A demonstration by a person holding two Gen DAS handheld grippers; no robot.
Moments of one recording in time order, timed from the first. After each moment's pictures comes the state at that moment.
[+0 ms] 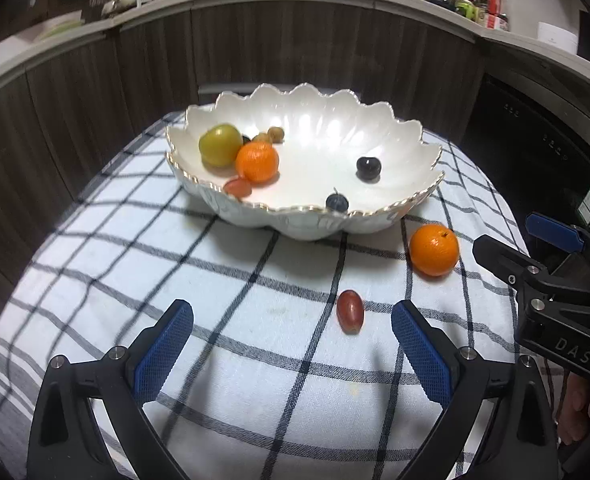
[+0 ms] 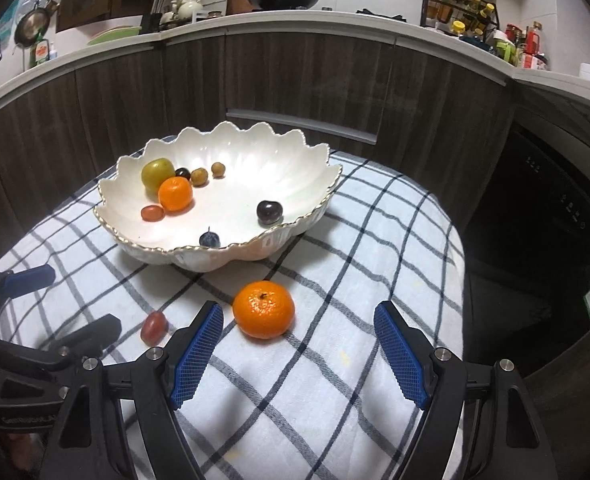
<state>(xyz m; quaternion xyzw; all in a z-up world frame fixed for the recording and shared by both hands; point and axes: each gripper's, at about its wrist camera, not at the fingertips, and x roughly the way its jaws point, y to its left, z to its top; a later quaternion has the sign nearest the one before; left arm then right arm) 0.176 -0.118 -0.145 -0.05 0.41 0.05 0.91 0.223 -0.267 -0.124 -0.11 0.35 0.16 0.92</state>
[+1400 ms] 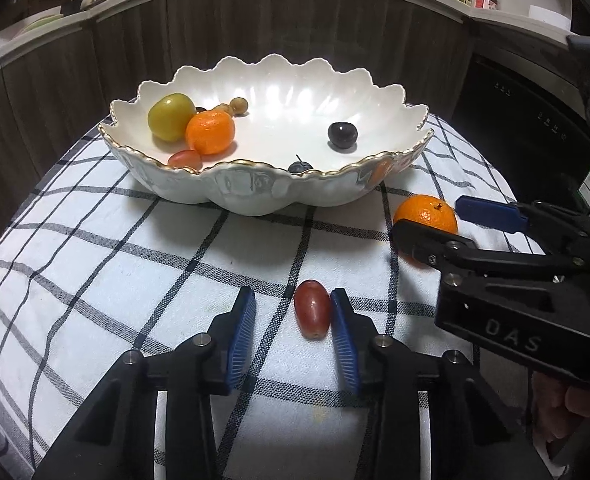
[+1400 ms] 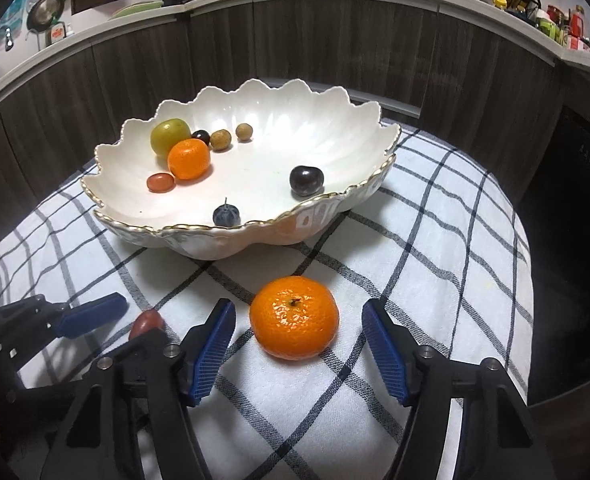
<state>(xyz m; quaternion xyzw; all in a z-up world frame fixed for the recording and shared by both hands) 0.200 -0.146 -0.180 -0.04 0.42 0.02 0.91 0.262 -0.246 -0.167 -0.10 0.39 0.22 0.89</state>
